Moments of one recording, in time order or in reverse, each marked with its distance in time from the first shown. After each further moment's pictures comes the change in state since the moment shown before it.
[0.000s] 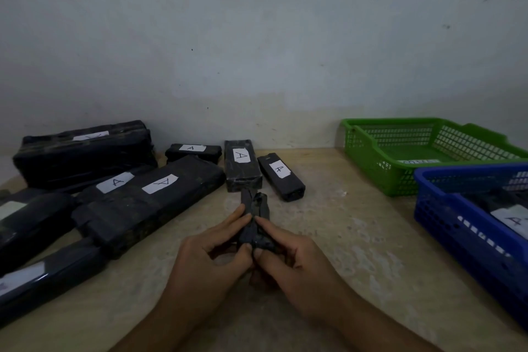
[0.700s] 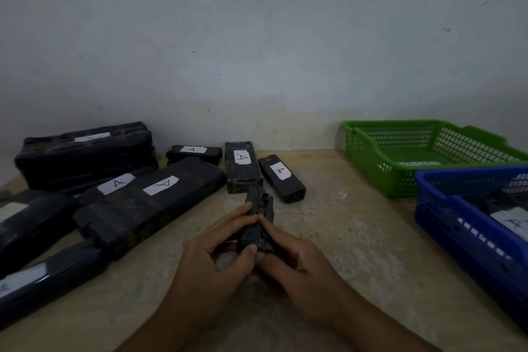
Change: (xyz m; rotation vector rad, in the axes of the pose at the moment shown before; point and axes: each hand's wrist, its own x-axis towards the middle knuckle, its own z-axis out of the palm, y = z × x) left_hand -0.001 0.004 0.002 -0.008 -0.008 0.044; right_hand 0.002 0.004 -0.004 -0.056 -0.044 -0.035
